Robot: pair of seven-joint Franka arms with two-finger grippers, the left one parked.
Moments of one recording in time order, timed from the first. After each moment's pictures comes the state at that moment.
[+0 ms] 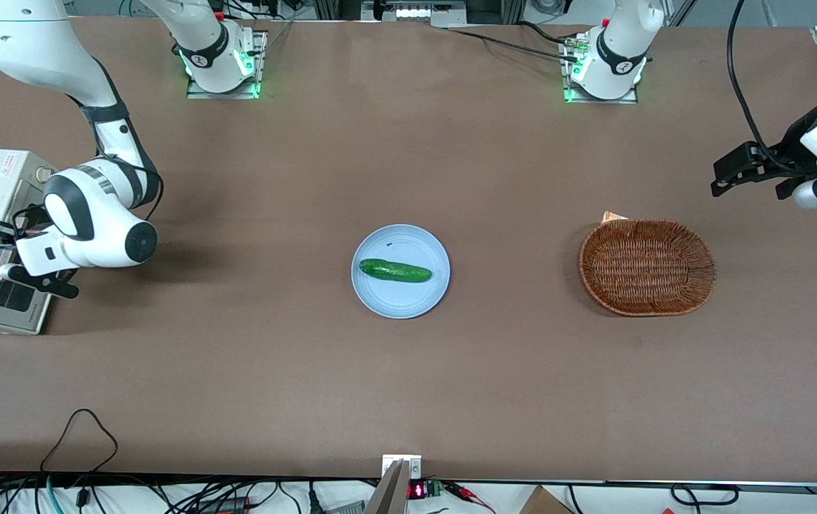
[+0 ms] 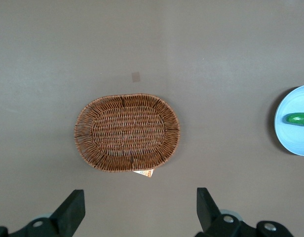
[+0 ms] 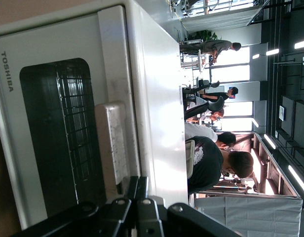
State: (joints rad) arm 0.00 0.49 -0.01 -1.91 -1.32 1.74 0.93
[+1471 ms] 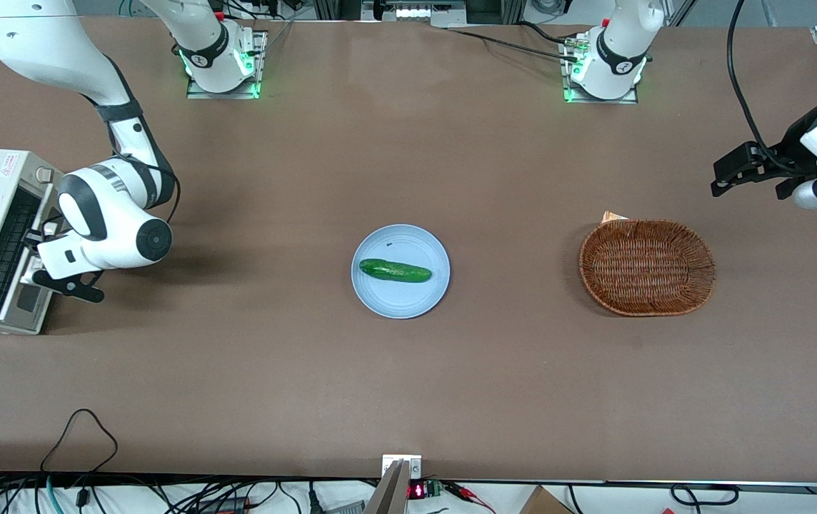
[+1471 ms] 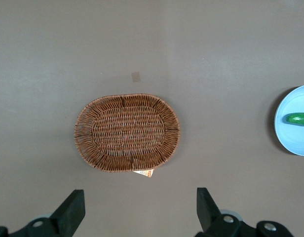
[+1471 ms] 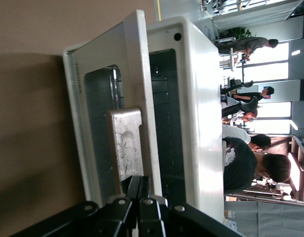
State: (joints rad) arm 0.02 0.49 0.04 -1.90 -1.18 1.80 0.91
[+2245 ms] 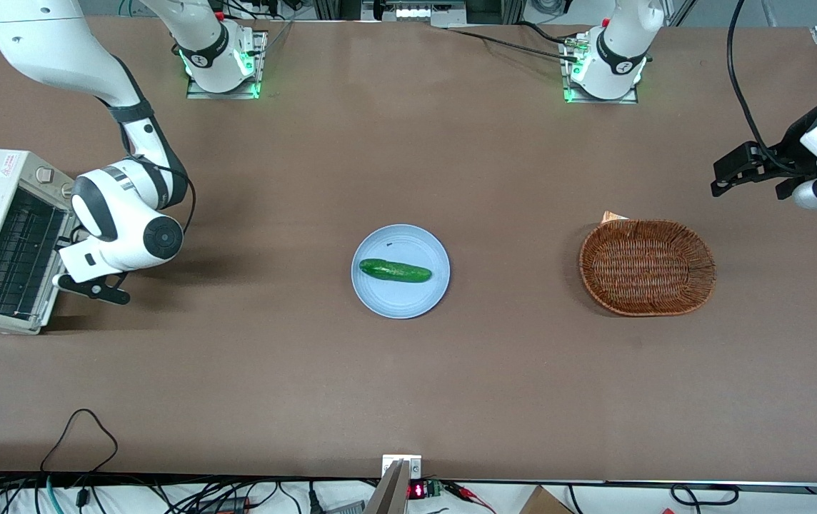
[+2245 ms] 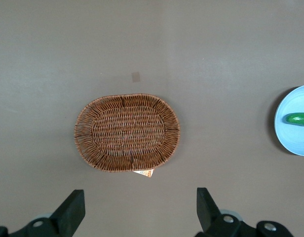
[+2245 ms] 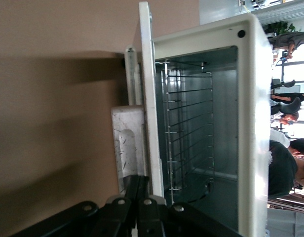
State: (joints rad) arm 0.02 0.50 0.06 -1.90 -1.08 1.90 0.89
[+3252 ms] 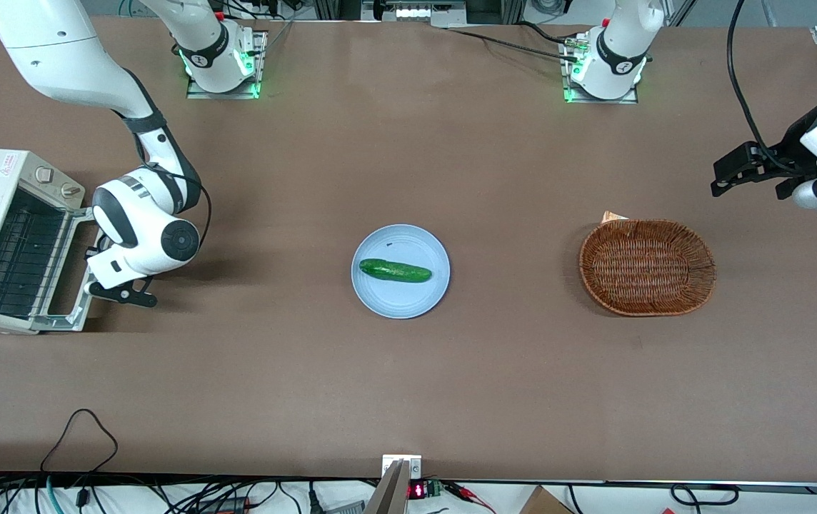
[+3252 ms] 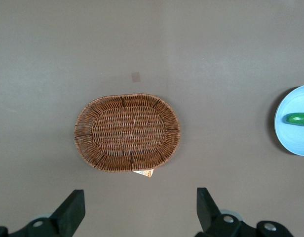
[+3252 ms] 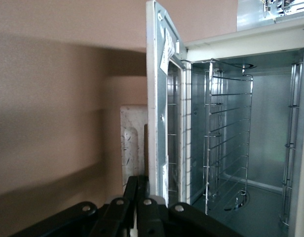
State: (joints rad) arm 0.03 0.57 0.07 -1.90 -1.06 1.98 0.89
